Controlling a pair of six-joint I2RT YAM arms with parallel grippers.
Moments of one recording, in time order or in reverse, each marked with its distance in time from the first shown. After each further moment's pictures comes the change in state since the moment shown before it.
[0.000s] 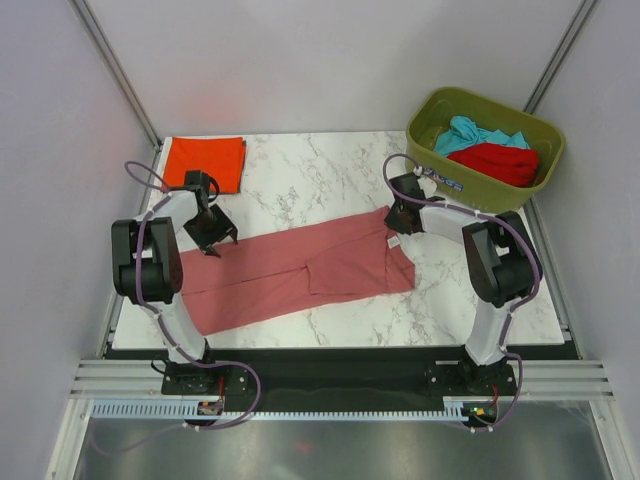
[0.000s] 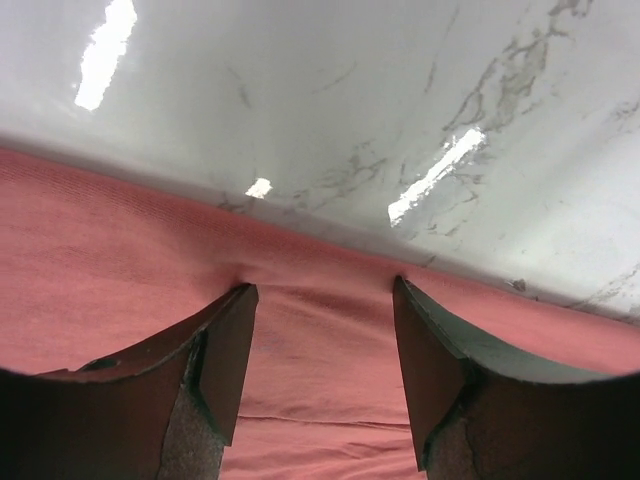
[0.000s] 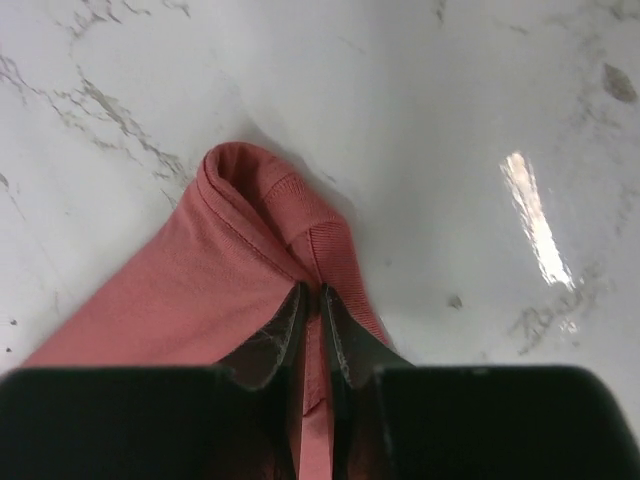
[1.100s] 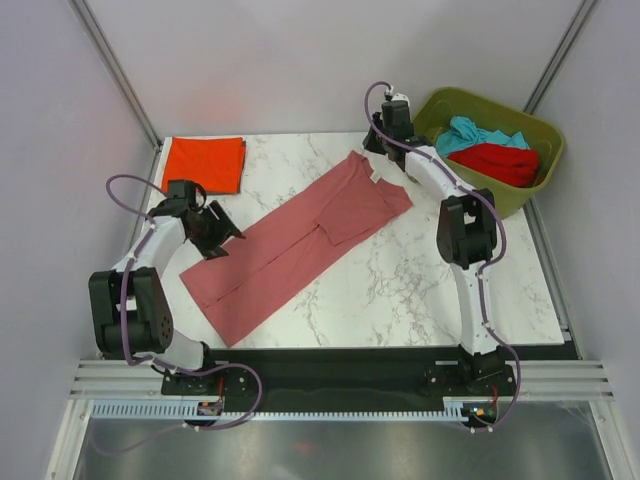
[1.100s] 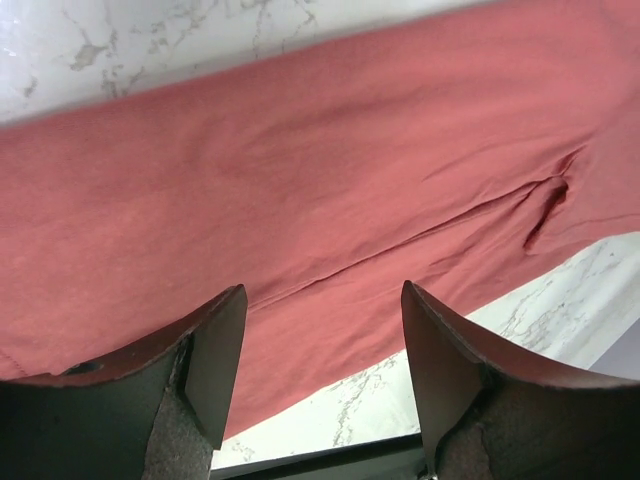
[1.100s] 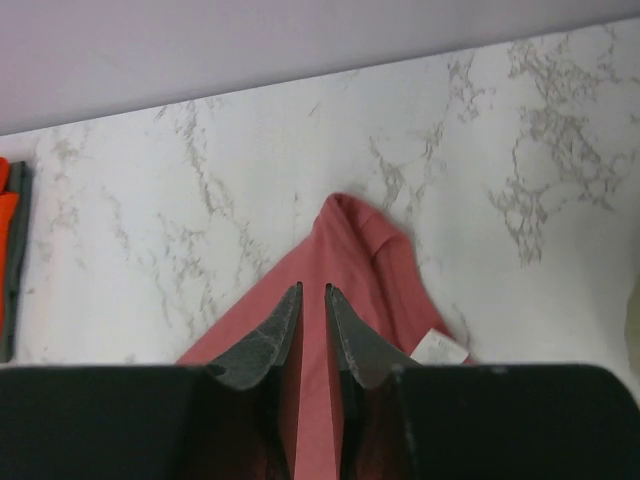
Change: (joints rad) left arm 0.012 -0.365 -0.234 0.113 0.249 0.022; right arm -0.052 0.568 1.056 -0.014 -0.212 -0.401
